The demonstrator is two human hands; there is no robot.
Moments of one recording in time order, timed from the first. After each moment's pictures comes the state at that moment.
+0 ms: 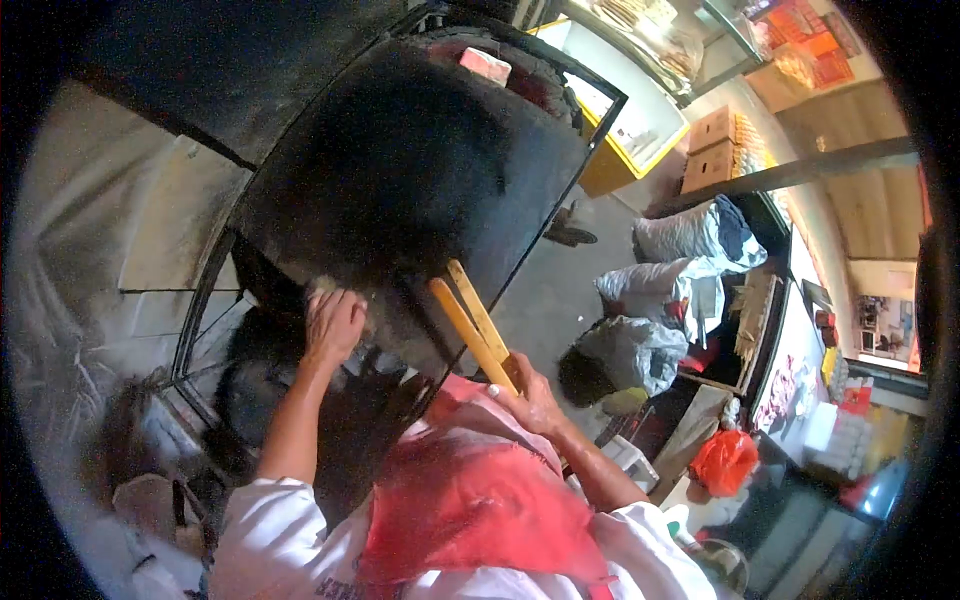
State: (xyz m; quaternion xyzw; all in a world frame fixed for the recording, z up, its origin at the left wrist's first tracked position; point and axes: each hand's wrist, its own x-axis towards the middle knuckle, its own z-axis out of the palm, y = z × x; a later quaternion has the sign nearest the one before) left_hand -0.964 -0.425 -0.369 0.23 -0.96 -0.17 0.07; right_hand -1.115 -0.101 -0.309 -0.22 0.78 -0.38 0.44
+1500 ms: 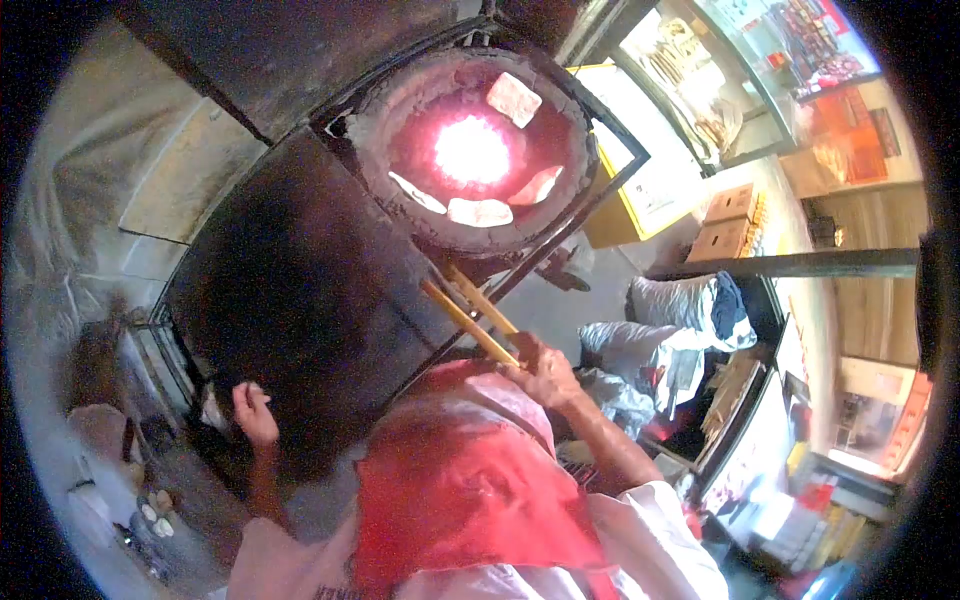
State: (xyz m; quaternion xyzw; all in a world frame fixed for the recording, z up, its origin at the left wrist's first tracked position) left_hand -0.783 -0.318 -0.401 0.64 -0.62 -0.30 0.34; right_hand -1.266 -0.118 -0.303 -0.36 0.79 -0.21 0.44
